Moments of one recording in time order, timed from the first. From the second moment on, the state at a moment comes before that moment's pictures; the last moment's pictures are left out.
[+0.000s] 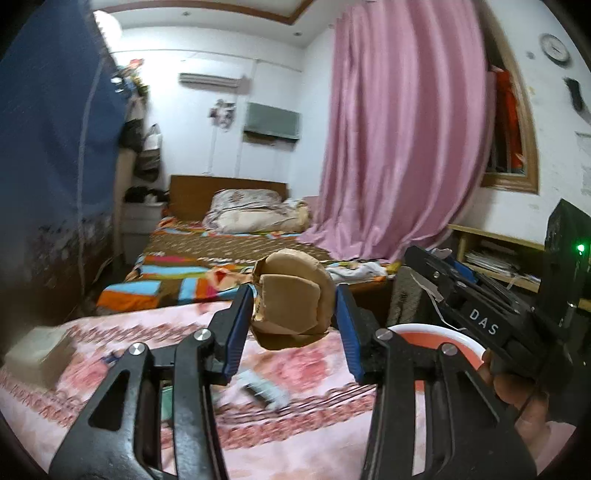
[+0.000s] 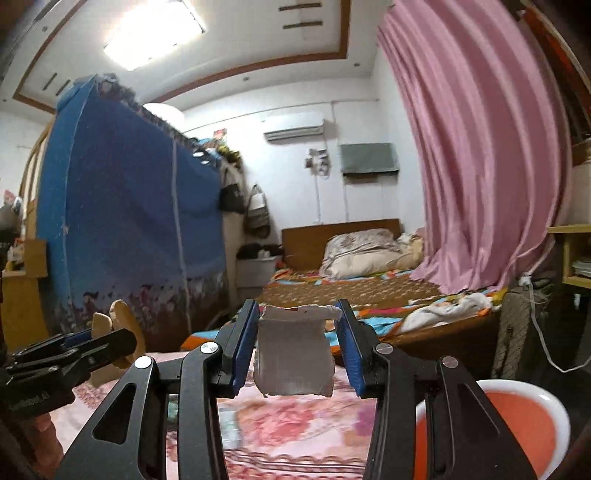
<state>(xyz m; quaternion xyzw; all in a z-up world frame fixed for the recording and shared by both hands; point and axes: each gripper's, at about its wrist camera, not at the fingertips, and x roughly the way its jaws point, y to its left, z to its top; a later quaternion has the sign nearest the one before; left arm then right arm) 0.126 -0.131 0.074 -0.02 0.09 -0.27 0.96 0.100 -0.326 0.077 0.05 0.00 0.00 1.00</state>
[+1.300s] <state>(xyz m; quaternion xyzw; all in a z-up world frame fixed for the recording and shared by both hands) 0.174 -0.299 0.034 -0.04 0.32 -0.42 0.85 0.089 -0.477 0.022 0.20 0.14 -0.17 0.95</state>
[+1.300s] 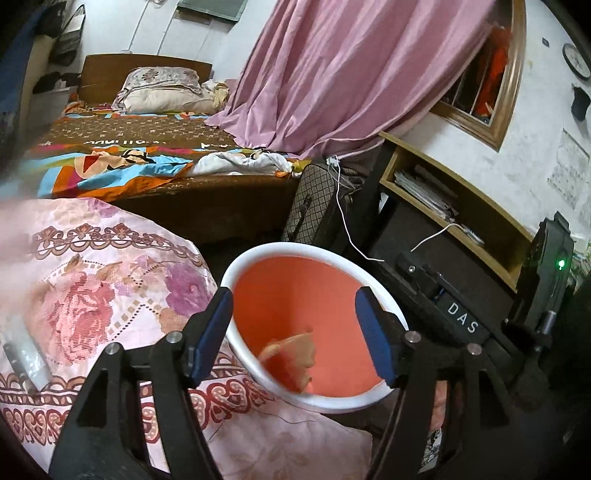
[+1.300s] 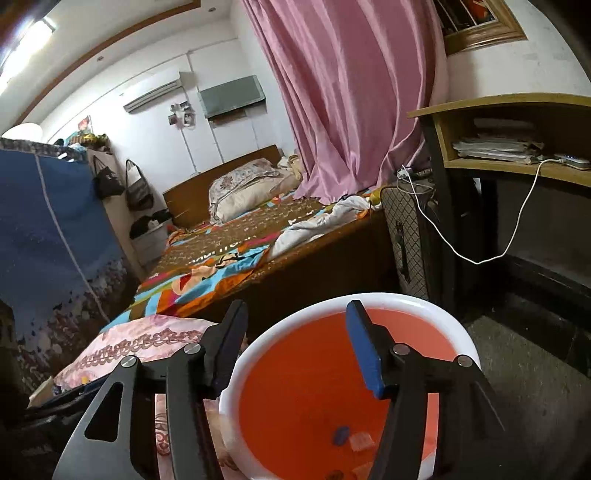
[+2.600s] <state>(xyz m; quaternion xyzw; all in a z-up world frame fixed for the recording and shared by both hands) 0.141 -0.052 0.062 -0.08 0.09 -0.10 0.99 0.103 -0.315 0.068 0.04 -0.02 -0.01 1.00</state>
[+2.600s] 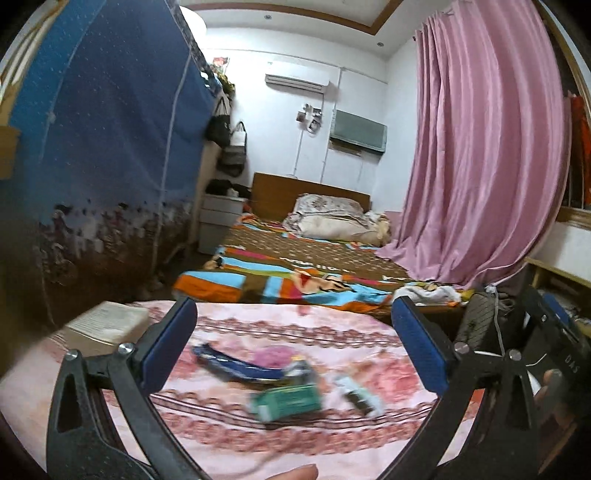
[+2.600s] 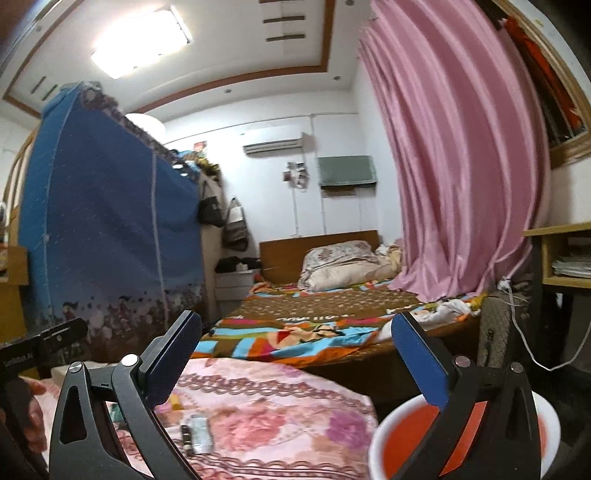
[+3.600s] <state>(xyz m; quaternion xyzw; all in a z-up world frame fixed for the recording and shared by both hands) 0.202 -0.030 -0.001 -0.08 0.34 -0.20 0.92 0.198 -0.240 0.011 -0.02 0.29 0.10 0.95</state>
